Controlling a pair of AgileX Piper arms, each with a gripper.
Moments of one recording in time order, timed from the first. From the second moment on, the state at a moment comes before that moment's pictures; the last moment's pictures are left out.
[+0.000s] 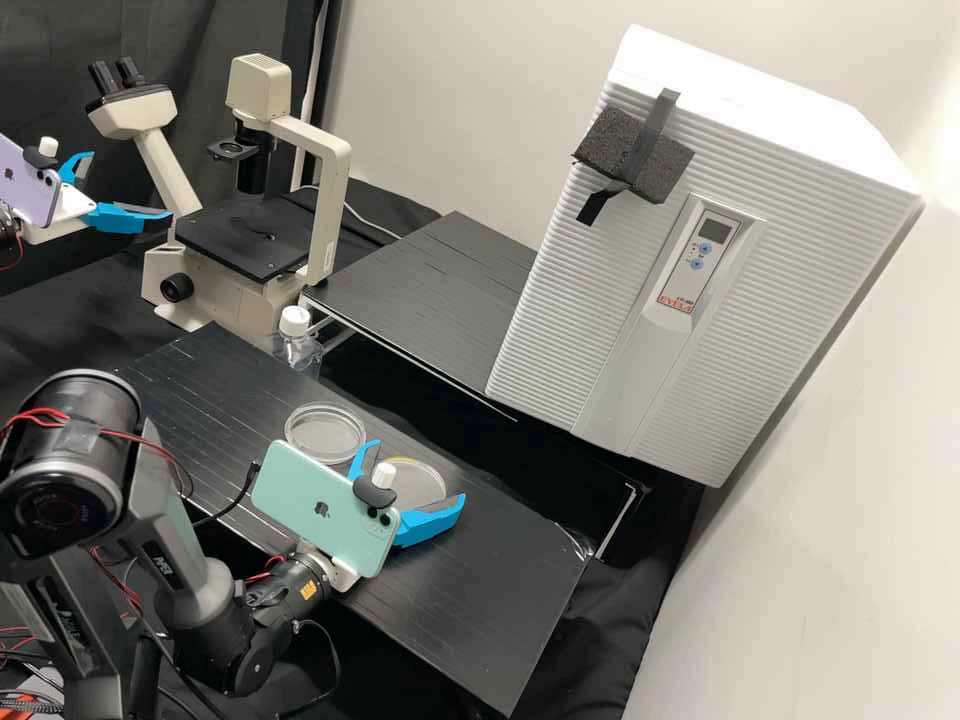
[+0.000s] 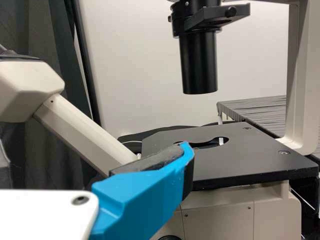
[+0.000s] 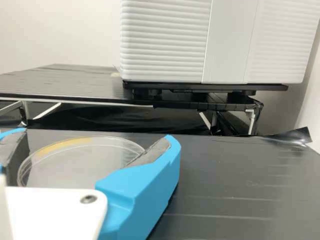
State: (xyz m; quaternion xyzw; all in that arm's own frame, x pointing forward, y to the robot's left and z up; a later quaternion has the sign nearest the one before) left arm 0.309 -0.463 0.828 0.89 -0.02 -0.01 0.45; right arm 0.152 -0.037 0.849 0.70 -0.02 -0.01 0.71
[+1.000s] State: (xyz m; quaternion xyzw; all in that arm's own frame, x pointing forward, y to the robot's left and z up) left arm 0.309 -0.463 0.828 0.89 -0.02 -0.01 0.45; right arm 0.157 0.045 0.827 0.70 0.12 0.12 0.69
